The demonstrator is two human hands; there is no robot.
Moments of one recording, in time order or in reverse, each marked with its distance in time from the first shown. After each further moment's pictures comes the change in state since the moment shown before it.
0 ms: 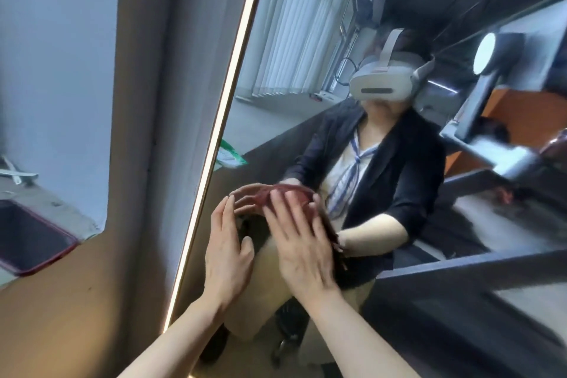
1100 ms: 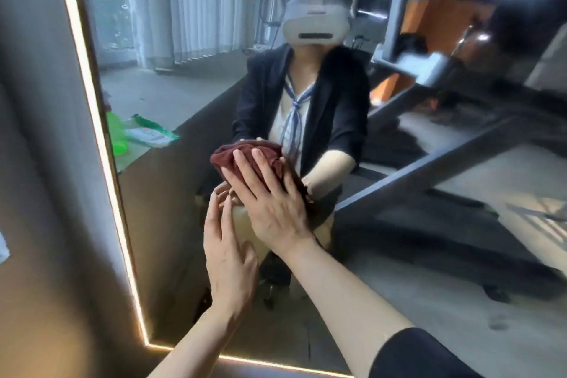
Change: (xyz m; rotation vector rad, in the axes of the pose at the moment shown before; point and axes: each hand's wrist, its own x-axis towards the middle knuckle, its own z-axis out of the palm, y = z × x) left_hand -0.072 0.013 0.073 -0.029 -0.112 0.182; right_hand -0.041 0.034 -0.007 -0.055 0.004 0.134
